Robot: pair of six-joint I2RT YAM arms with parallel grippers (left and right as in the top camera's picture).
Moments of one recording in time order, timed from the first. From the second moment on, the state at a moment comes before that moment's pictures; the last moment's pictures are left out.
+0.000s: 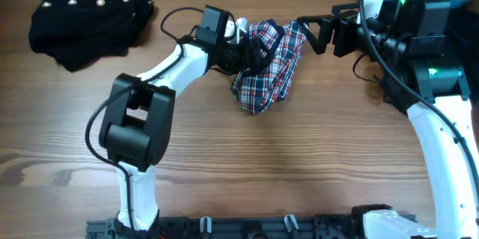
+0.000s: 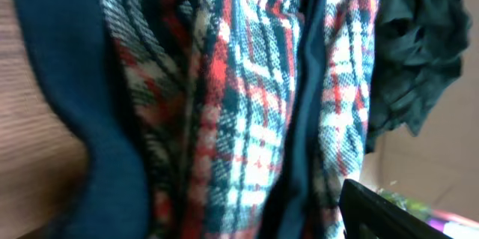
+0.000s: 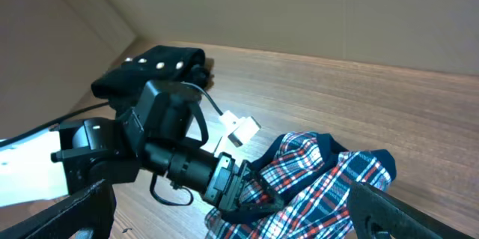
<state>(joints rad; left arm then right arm) -0.38 2.13 1.44 -0.29 0.70 -0.58 0.08 1.35 1.36 -0.55 -0.60 0.07</state>
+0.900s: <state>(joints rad) -0.37 2.13 1.44 -0.34 0.48 -0.26 0.08 1.35 1.36 -0.55 -0.61 0.07</state>
